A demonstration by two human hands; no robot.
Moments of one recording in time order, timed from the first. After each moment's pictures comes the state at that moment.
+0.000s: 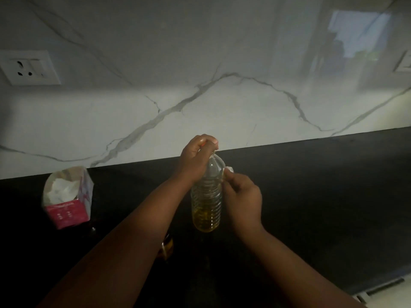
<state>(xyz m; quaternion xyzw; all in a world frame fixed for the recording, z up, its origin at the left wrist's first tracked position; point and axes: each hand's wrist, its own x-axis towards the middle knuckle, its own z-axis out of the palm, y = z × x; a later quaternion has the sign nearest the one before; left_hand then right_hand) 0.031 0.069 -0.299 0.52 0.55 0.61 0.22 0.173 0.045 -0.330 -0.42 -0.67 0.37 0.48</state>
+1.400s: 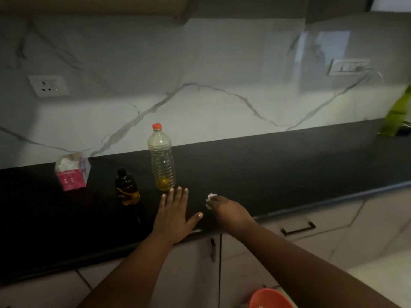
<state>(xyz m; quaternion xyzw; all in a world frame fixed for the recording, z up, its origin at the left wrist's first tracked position) 0.234 -0.093 -0.417 0.58 0.81 0.07 -0.03 0.405 -0.014 -0.378 -0.31 -0.95 0.07 0.05</state>
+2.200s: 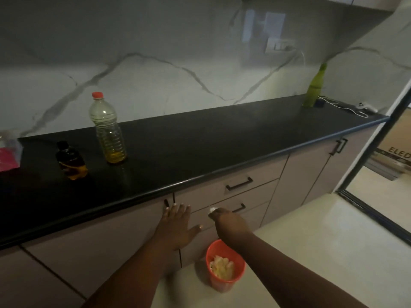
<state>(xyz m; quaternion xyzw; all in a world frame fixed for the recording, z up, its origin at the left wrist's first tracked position) 0.391 -0.147 -0.472 0.67 0.72 -0.04 0.16 0.570 -0.105 -0.455 -0.45 -0.89 0.09 0.03</state>
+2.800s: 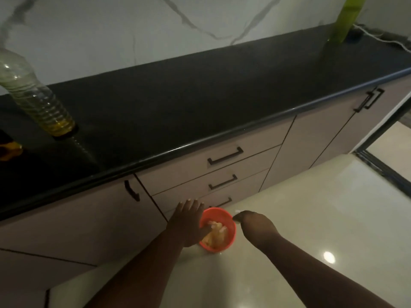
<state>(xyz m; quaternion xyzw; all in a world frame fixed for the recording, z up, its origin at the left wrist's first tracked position) 0.509 -0.053 -0.567 0.69 0.69 -0.15 0.17 0.719 -0.008 -0.552 -0.49 -0.83 0.24 -0.09</state>
